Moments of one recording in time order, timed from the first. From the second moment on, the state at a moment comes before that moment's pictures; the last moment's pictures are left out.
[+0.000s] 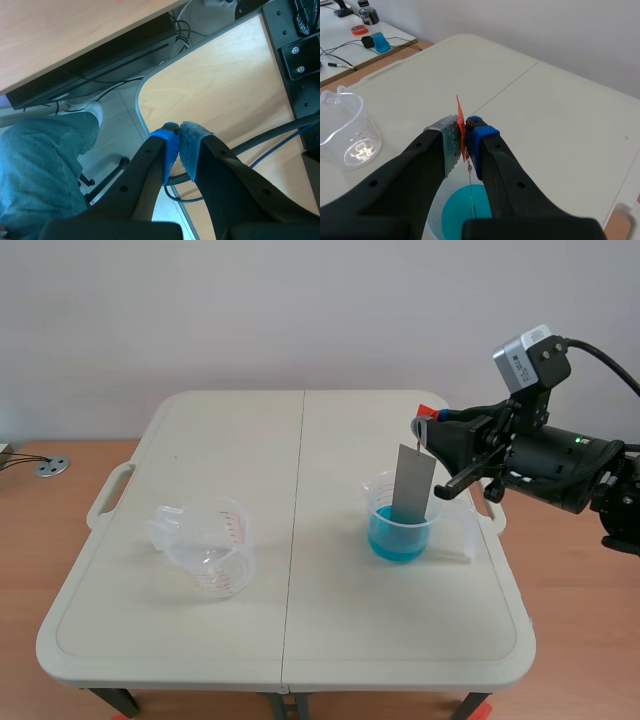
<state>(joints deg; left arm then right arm) 57.8 -31.0 -10.3 82.0 -6.9 -23.0 -5.1 5.3 20.6 -4.3 72.4 11.6 45.1 10.0</state>
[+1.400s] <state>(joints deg) 57.8 -31.0 -10.3 82.0 -6.9 -23.0 -5.1 5.5 20.6 -4.3 71.9 10.8 45.1 11.2</state>
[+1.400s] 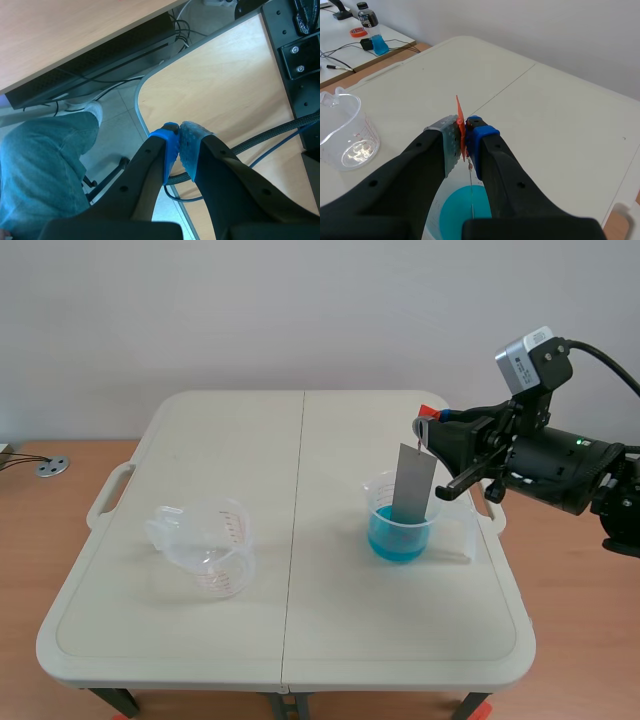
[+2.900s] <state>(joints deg) 57.8 -31.0 -10.3 82.0 -7.0 -23.0 -5.1 5.3 24.4 -4.3 80.2 17.2 45.1 5.8</state>
